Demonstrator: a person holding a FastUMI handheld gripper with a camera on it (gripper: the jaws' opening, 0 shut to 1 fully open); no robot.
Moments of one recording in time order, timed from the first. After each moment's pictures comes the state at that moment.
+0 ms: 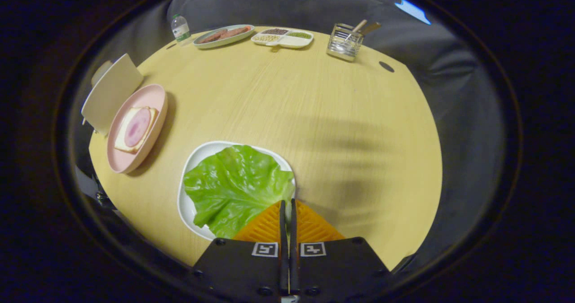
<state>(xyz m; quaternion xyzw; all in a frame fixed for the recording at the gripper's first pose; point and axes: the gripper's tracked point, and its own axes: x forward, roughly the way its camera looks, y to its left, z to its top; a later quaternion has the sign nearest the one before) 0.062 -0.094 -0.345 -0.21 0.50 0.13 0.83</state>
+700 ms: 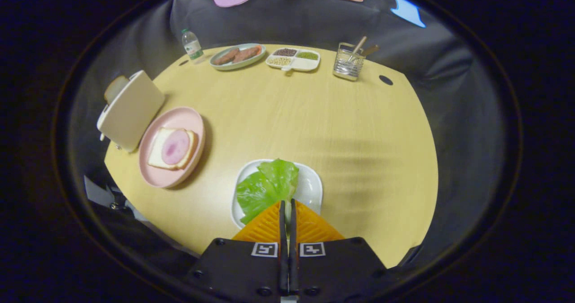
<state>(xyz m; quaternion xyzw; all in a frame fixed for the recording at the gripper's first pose) 0.032 -0.039 -0.275 -0.14 0.49 0.17 0.84</state>
